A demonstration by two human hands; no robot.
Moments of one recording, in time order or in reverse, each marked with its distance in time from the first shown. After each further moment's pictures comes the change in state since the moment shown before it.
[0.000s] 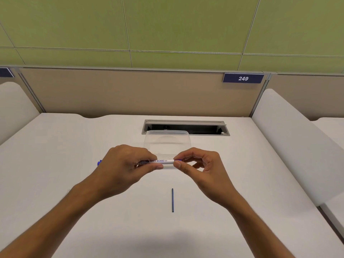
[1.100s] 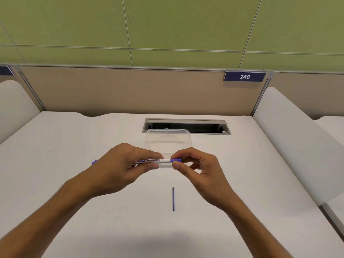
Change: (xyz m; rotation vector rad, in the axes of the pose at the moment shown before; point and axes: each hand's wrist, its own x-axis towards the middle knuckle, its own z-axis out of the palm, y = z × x) left_hand 0.001 -0.009 -0.007 -0.119 -0.164 -0.008; right_hand -0.001 0.005 0.008 -0.002 -0.028 -0.074
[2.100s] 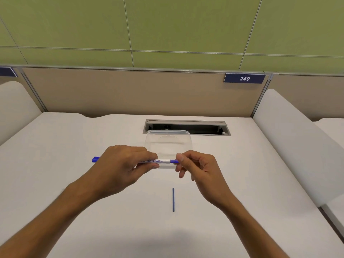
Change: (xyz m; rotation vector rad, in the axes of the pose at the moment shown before) left_hand -0.006 0.010 -0.001 0.269 0.102 0.071; right_hand 0.001 -0.003 0.003 0.140 0.027 0.125
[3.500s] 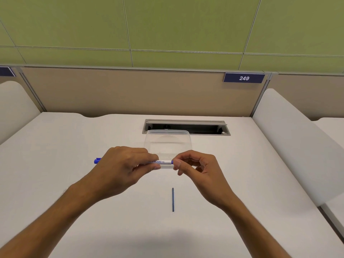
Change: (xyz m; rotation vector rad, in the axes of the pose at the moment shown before) left_hand 0.001 0.000 0.004 -0.041 -0.008 0.006; right_hand -0.002 -0.001 -0.004 -0.065 -0.025 0.004
